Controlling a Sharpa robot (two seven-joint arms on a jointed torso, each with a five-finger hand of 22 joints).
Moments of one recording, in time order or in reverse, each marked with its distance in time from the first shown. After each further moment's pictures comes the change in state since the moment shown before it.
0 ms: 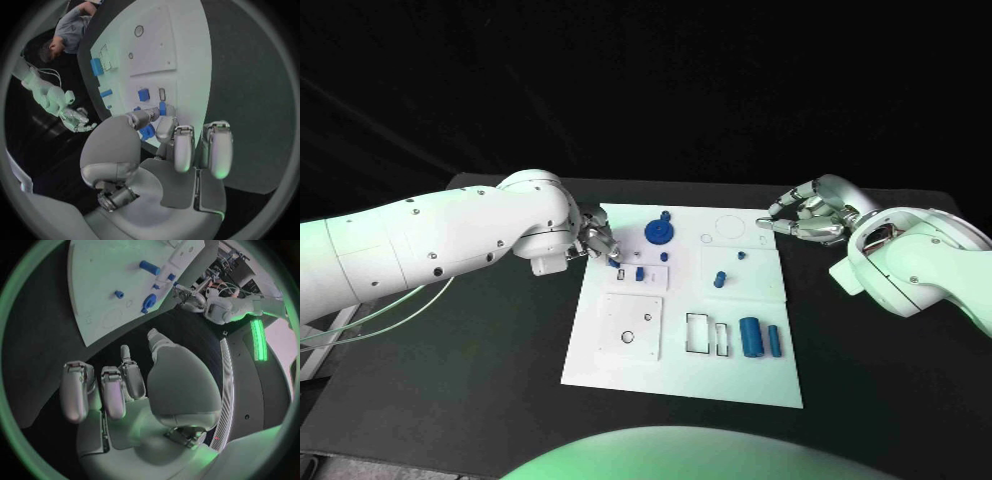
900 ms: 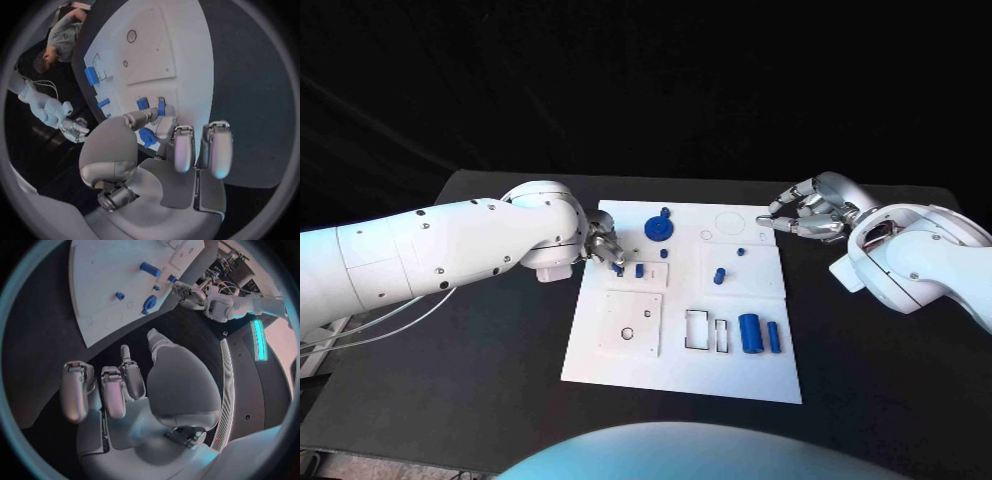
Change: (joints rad) left arm -0.027 0.009 -0.002 0.033 -0.089 -0.013 -0.013; left_hand -0.043 -0.030 0.033 -0.028 0.053 0.004 0.004 0.064 0.000 0.004 -0.003 0.000 0.000 0.000 -0.007 0.000 0.000 0.000 0.000 -0.007 0.000 0.000; right arm 0.000 0.000 0.000 -0.001 0.000 0.011 -0.003; right_hand 0.004 0.004 0.000 0.000 0.000 0.000 0.000 0.004 0.000 0.000 0.000 0.000 0.000 0.000 0.000 0.000 0.000 0.000 0.000 0.000 0.000 0.000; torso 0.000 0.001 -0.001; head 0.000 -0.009
